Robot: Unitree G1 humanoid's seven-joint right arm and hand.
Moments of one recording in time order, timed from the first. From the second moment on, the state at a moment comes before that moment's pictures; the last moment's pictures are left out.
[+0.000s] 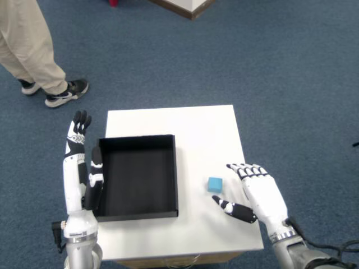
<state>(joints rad) -0.45 -0.33 1.31 1.47 -0.21 -0.57 -1.13</state>
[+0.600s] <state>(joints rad) -0.50 -0.33 1.27 1.45 -0.18 -0.53 -1.04</state>
